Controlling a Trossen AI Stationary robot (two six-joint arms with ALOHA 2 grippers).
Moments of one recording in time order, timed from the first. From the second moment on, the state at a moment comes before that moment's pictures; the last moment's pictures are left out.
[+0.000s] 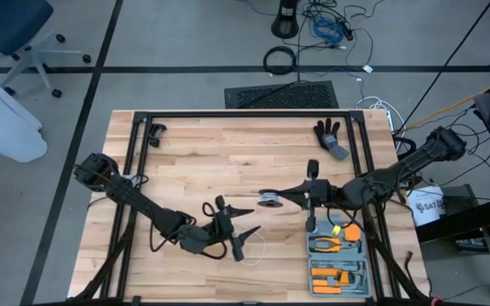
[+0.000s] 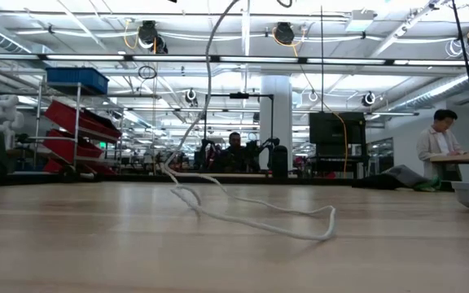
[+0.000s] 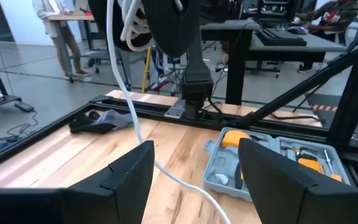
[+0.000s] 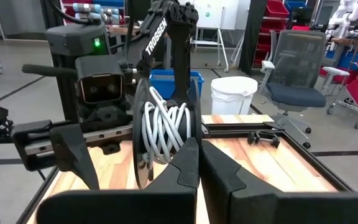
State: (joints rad) left arm -0.55 1.72 1.09 0.52 -0.87 -0.10; right arm 0.48 1.09 0.81 0.23 0.60 0.04
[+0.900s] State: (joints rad) left arm -0.46 1.75 1.09 0.52 -0.68 -0.12; right arm 0.49 1.03 0.81 0.14 0.60 0.05
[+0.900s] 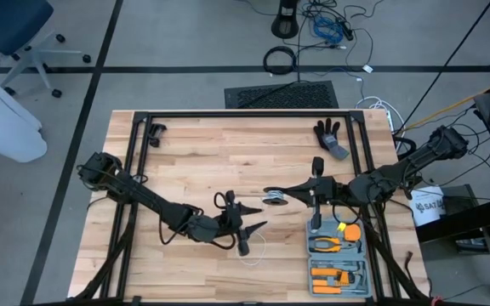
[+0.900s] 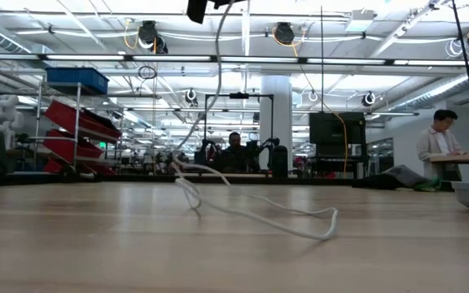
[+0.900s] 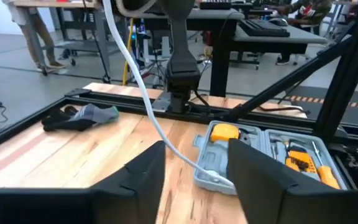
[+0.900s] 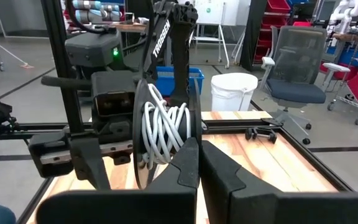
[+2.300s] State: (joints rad) left arm -0.61 1.35 1.09 0.40 -0.79 0.10; right arm 0.39 1.16 0.81 0.24 0.58 0.04
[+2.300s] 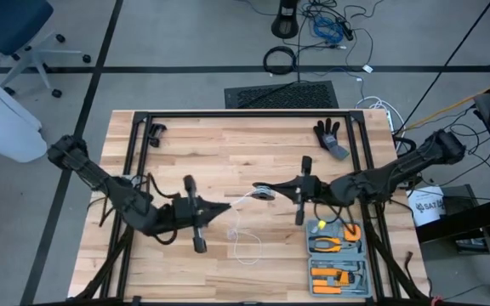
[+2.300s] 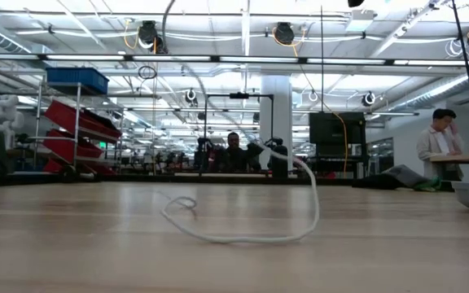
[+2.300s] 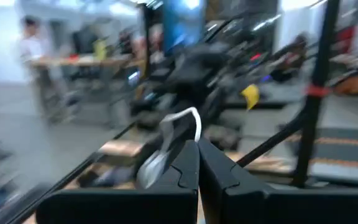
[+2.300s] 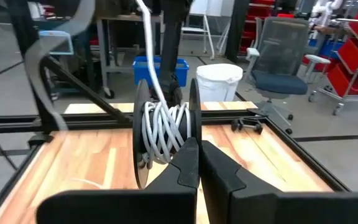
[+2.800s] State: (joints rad) left arm -0.46 1.66 1.09 0.55 -0.32 -0.05; right arm 0.33 1.22 0.81 0.45 0.58 -0.08
